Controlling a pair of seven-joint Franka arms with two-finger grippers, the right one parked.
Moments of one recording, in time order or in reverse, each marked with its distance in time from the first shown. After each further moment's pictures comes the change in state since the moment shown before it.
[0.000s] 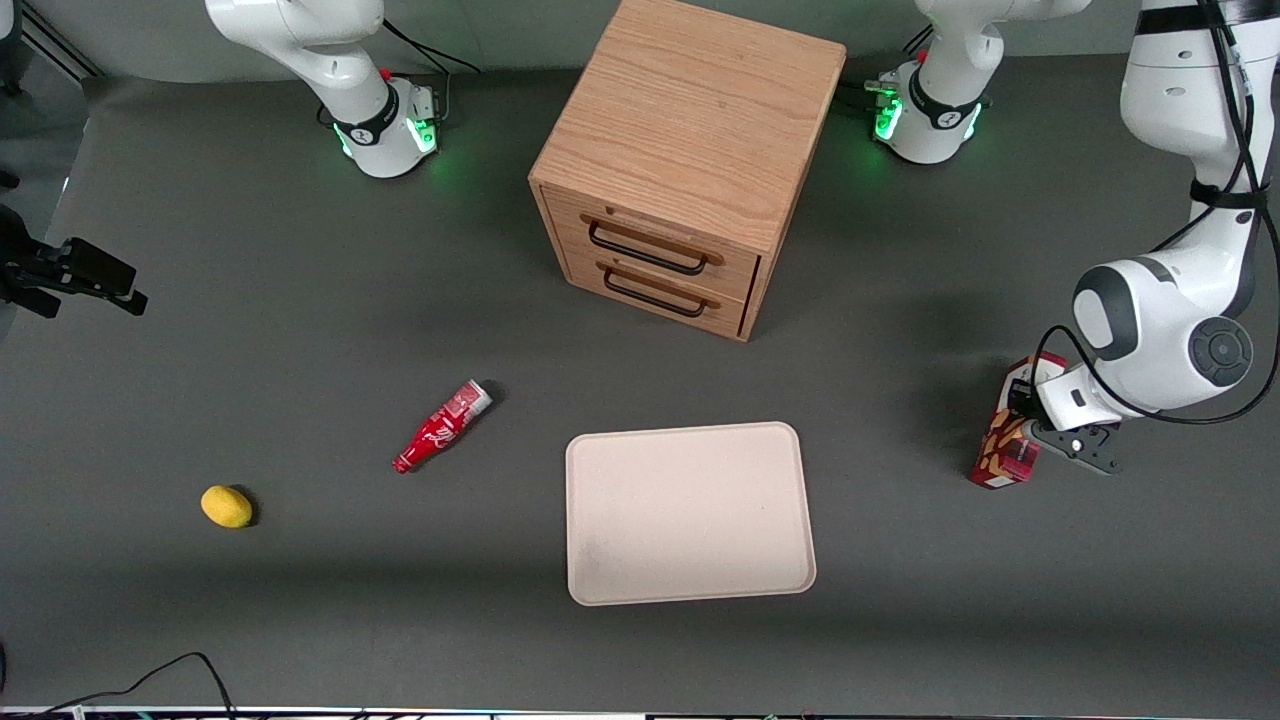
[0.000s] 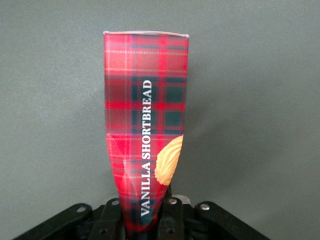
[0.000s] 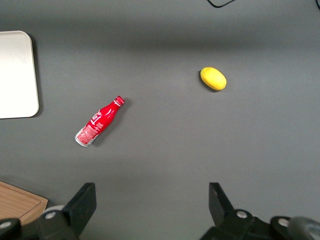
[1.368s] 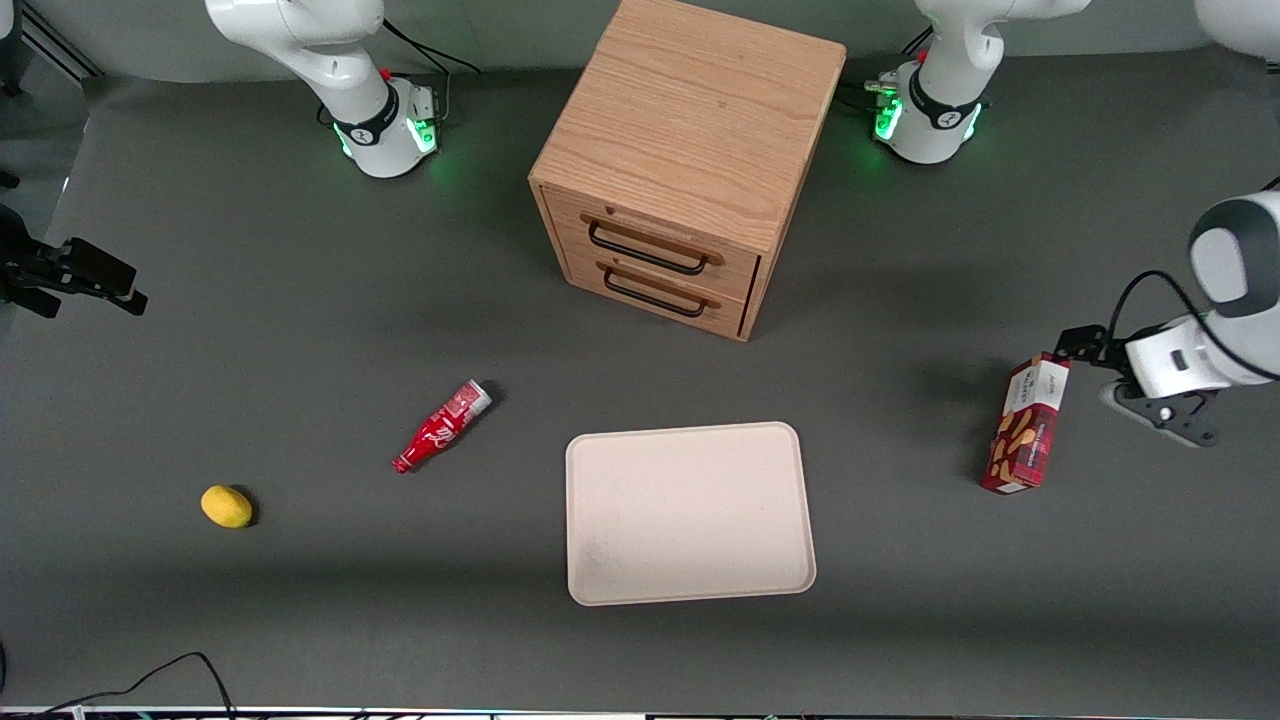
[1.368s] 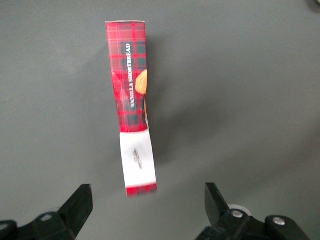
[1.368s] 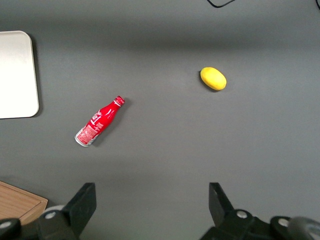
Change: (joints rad) arm 0.003 -0.168 0.051 0.092 0.049 -0.374 -0.005
